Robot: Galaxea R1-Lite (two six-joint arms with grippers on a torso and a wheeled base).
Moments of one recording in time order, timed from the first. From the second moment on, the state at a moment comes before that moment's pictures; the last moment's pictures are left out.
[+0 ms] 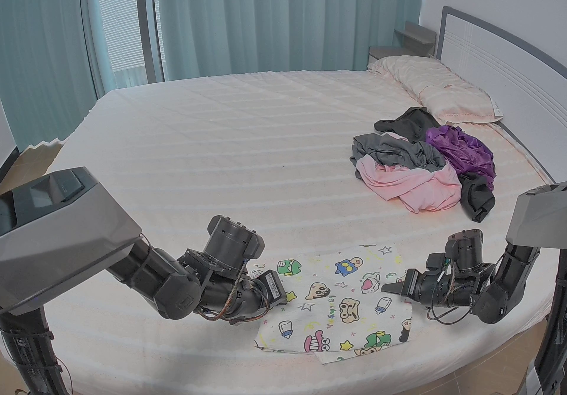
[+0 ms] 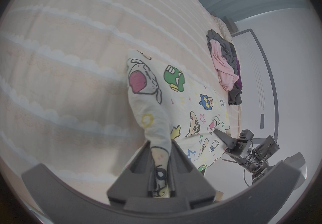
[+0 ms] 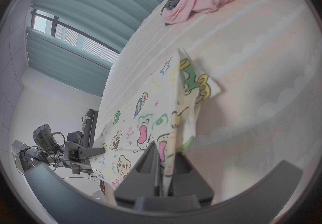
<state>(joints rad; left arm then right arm) -0.62 2.12 -0.91 -0.35 -0.20 -0.99 0.27 2.19 -0.42 -1.11 0.38 0.70</state>
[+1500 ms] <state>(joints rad) -0.62 2.09 -0.89 -0.35 -0.20 -1.00 0.25 2.15 -0.42 -1.11 0.37 0.69</state>
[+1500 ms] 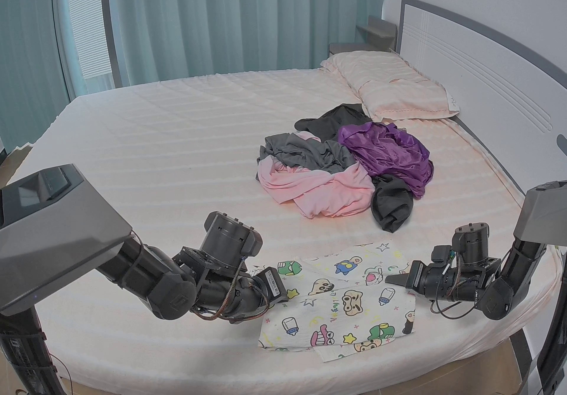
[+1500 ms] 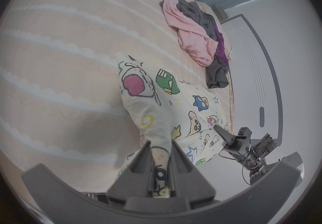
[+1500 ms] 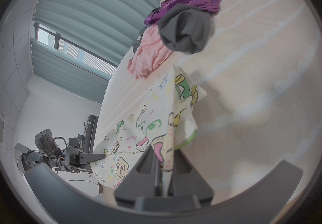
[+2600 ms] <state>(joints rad) -0.56 2.00 -0.74 -0.25 -0.19 -0.88 0.24 2.09 -0.22 -1.11 0.42 0.46</state>
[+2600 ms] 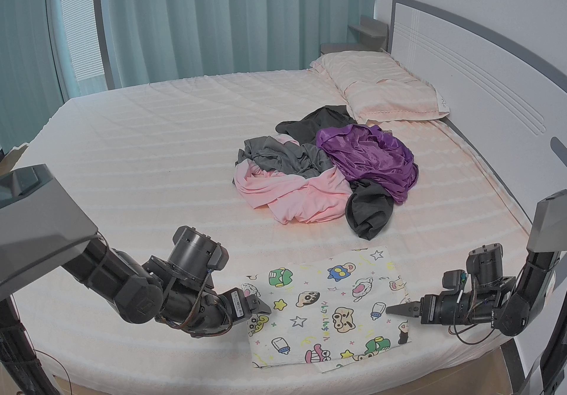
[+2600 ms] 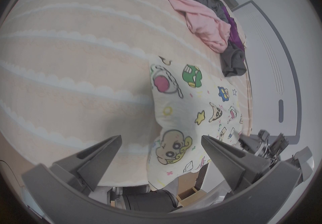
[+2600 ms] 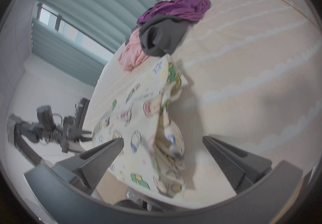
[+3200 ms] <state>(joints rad) -0.54 1.96 -0.76 -0.24 -0.19 -0.88 0.27 2.08 -0.11 -1.09 0.45 0.36</state>
